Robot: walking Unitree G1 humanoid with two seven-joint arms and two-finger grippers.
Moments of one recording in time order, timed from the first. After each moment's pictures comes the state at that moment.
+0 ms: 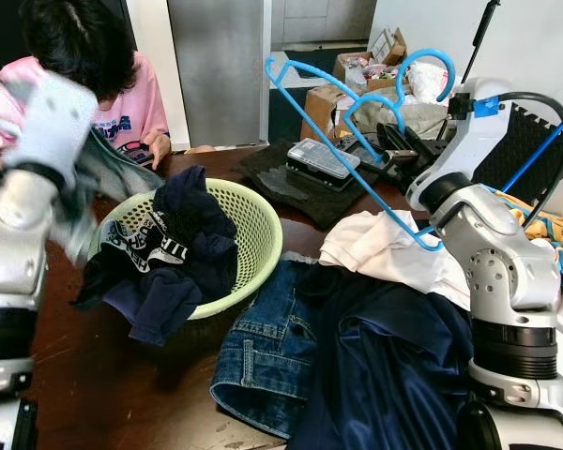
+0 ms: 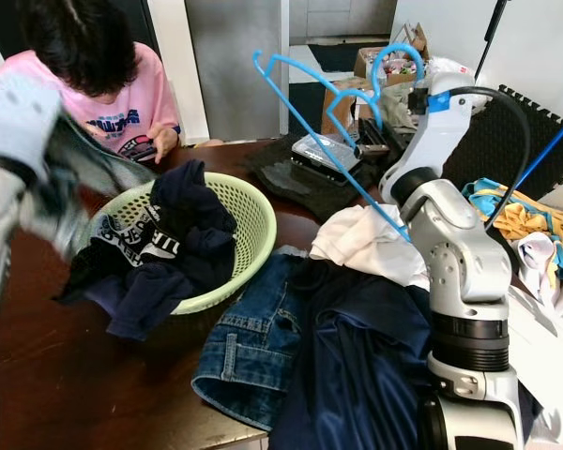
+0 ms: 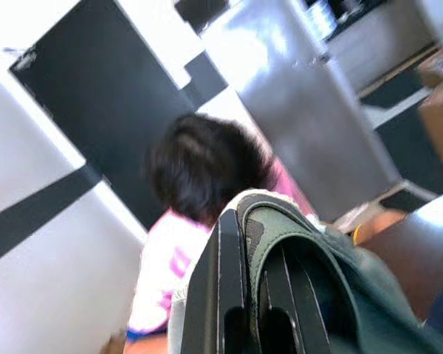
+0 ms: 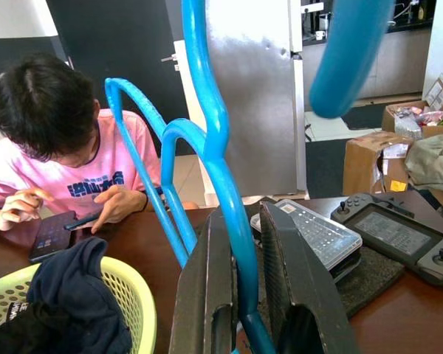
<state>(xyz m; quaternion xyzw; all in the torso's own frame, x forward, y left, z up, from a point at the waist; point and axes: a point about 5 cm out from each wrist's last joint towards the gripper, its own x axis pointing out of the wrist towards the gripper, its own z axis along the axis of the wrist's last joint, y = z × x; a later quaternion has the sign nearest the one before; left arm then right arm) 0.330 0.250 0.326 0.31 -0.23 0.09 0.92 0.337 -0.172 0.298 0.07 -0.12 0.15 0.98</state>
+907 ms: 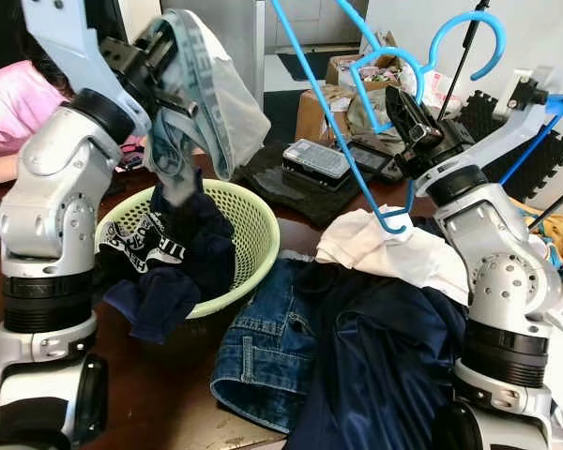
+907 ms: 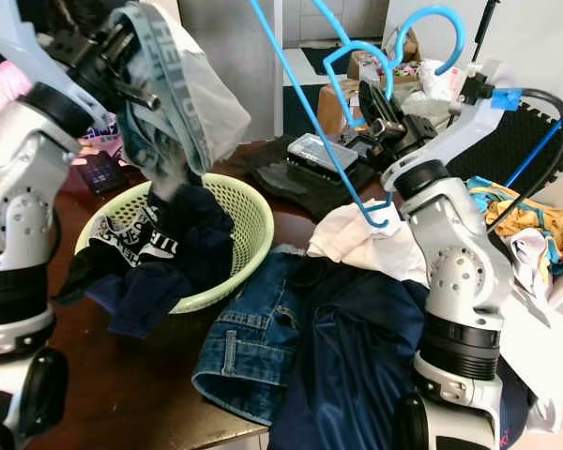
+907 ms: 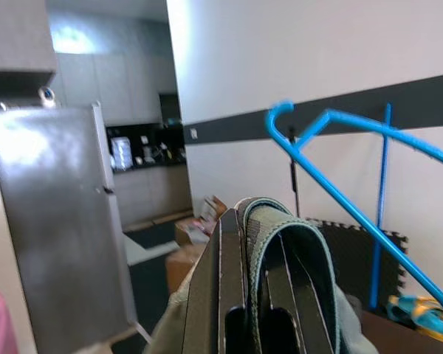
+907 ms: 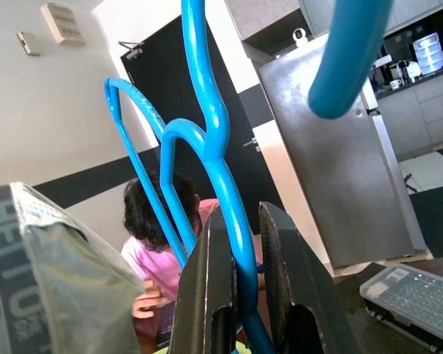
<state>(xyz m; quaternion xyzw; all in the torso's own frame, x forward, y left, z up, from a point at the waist) 0.319 0.167 0.374 0.00 -0.33 -0.19 0.93 0.320 -0.169 0.318 0.23 -0.22 0.24 0.92</state>
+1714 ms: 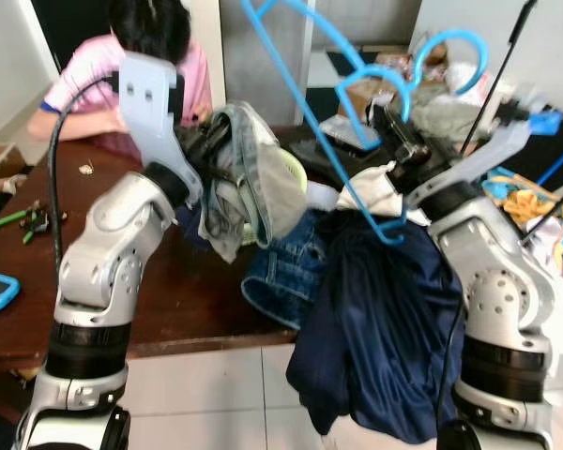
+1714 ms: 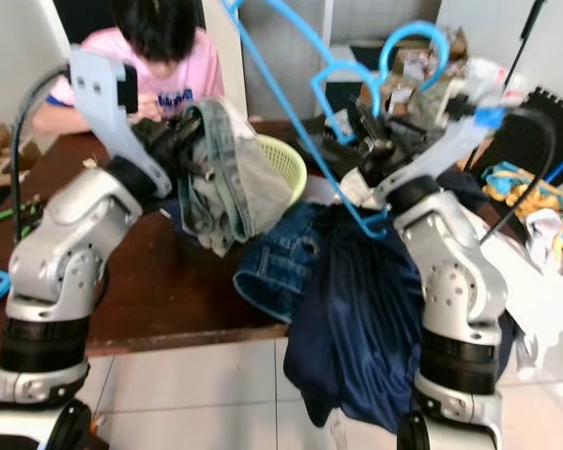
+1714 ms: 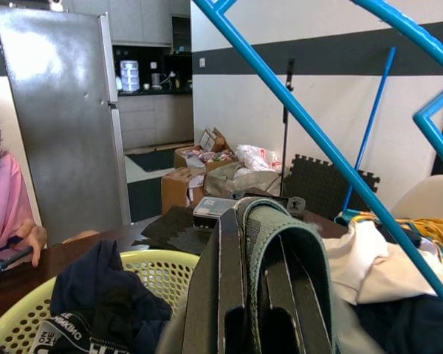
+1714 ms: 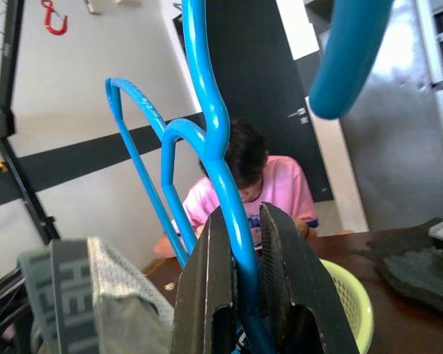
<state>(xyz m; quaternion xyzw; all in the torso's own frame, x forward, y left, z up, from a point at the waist) 0.322 0.136 0.306 -0.02 -0.22 -0.22 0.95 0.316 -0.159 0.302 0.20 -0.20 0.25 0.93</state>
